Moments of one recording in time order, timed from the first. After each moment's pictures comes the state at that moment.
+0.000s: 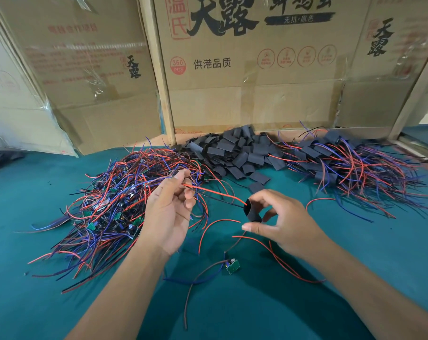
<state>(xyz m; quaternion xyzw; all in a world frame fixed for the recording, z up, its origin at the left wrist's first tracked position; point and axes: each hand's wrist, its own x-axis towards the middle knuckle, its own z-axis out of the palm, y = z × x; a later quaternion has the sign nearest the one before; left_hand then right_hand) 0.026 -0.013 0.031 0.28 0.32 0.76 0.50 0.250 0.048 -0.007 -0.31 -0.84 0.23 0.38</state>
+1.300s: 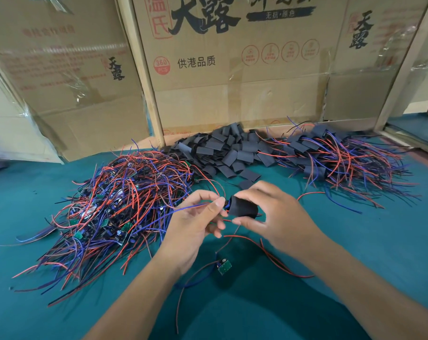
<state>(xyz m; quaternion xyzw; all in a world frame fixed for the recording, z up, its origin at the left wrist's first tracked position) 0.063 -0.019 0.003 0.47 0.41 0.61 0.49 0.250 0.029 0.015 -0.37 -0.86 0.10 0.33</state>
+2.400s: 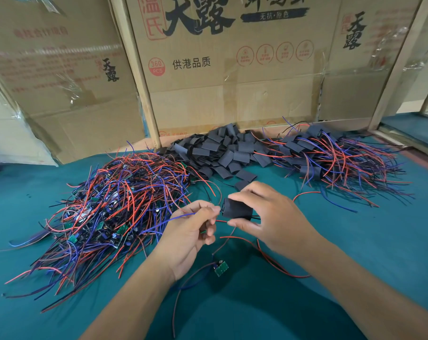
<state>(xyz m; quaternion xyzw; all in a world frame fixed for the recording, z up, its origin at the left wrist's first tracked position) 0.064 -0.017 0.004 0.40 0.44 0.58 0.56 0.250 0.025 0.020 -0.37 -0.88 0.06 0.31</state>
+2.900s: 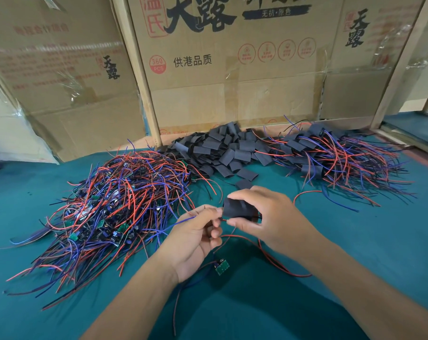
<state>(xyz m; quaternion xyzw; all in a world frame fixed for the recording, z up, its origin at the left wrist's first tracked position) 0.070 -0.018 0.002 0.34 0.42 0.56 0.62 0.248 0.027 0.016 -0.35 -0.86 0.15 0.34</state>
